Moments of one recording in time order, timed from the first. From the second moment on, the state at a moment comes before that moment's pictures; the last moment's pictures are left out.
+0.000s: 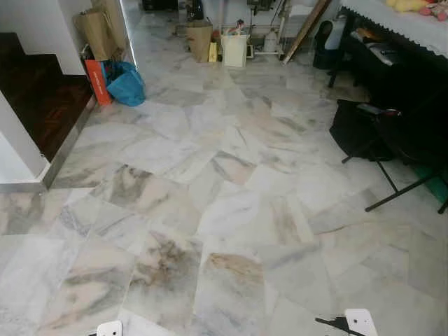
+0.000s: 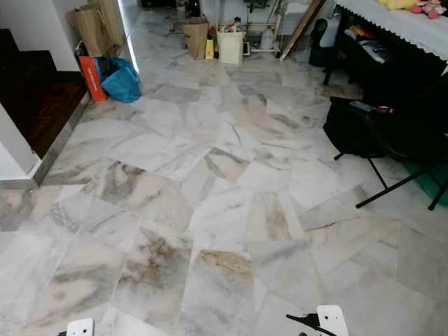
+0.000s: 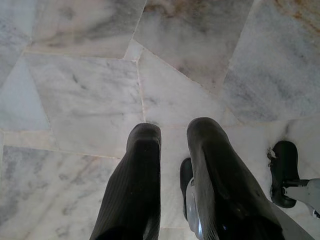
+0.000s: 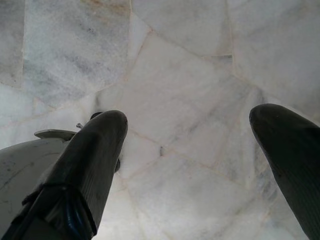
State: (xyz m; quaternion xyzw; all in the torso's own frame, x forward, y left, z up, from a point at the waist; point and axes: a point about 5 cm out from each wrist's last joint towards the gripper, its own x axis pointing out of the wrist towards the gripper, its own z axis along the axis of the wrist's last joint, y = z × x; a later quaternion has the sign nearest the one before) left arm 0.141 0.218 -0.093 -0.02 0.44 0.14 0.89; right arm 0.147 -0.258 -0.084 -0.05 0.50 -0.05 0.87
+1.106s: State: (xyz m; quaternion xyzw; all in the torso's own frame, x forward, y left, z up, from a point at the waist) left arm 0.139 0.209 -0.095 0.00 0.45 0.10 0.89; right arm 0.136 -0.268 -0.084 -0.05 0.51 -0.05 0.86
